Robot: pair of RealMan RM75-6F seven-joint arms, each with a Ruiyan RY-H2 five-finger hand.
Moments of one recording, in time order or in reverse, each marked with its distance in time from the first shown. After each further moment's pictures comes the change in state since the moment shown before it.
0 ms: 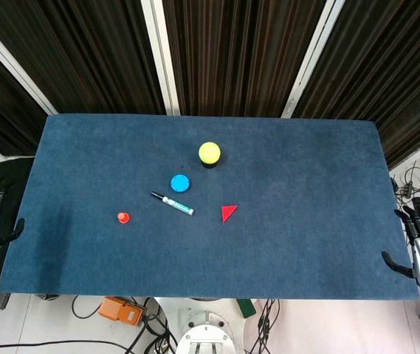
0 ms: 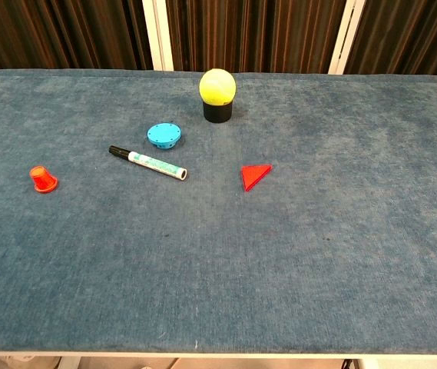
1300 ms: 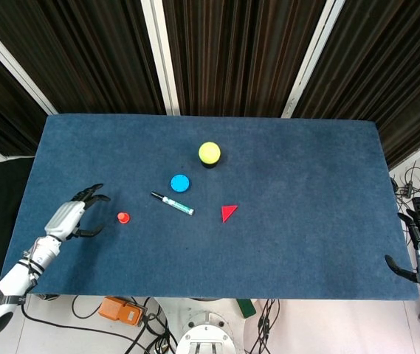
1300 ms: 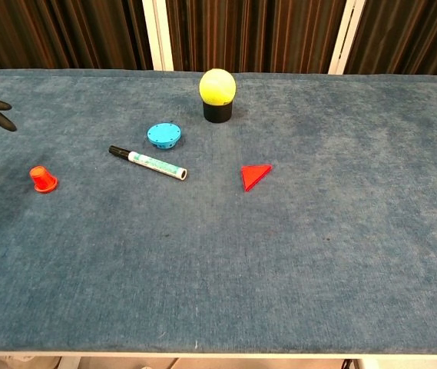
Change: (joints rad) left arm -0.268 -0.200 0.038 0.146 0.205 -0.326 -0.428; right arm -0.020 0.013 -0.014 -0.002 -0.025 0.023 0.013
